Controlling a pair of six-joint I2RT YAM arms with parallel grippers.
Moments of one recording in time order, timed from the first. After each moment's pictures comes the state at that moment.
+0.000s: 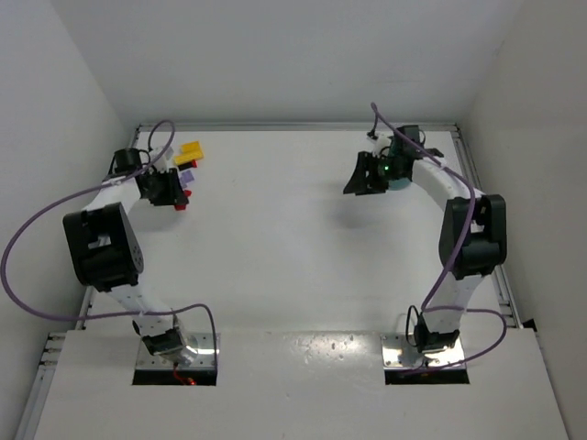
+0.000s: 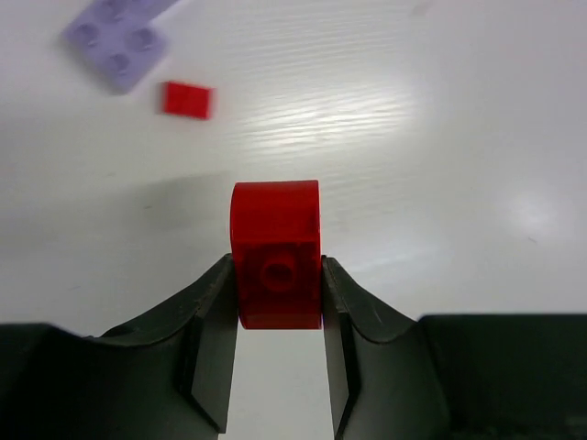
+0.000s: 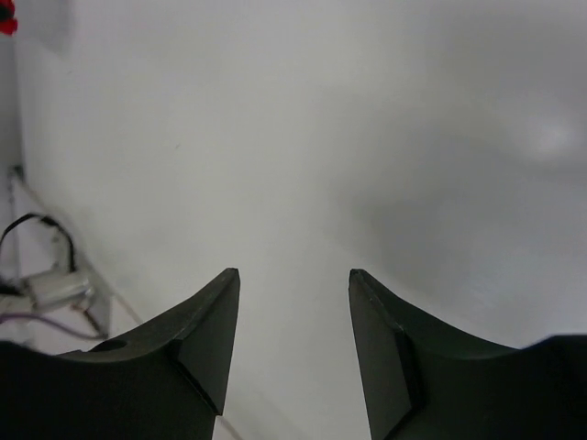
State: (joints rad) left arm 0.30 1.79 1.22 -0.42 0.45 0.16; right arm 0.07 1.87 1.39 -0.52 -0.66 0.10
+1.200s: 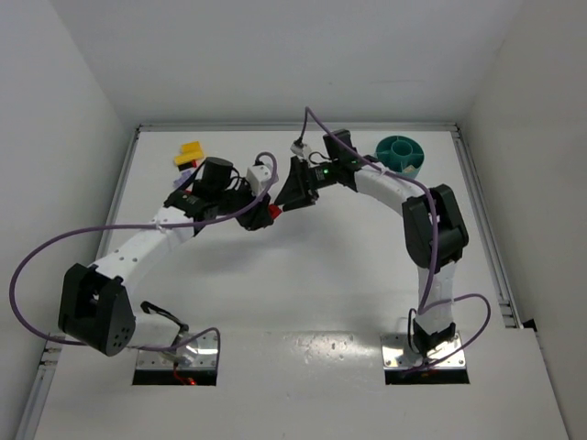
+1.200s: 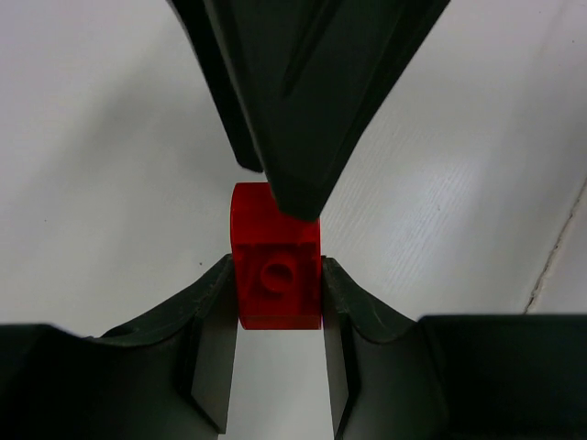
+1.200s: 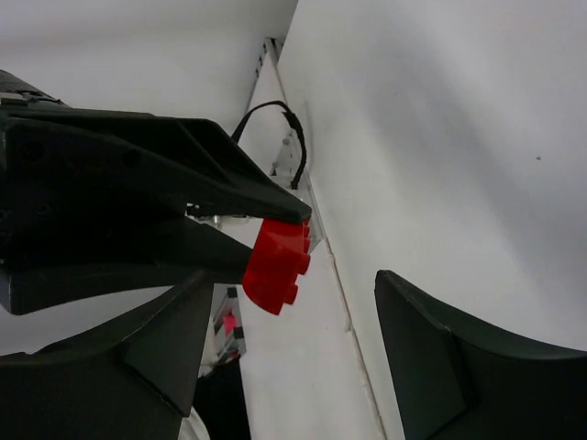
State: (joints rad) left arm -0.40 1.33 1.02 -0.38 0.55 0.27; right arm 0.43 2.02 1.47 -0.21 -1.14 0.52
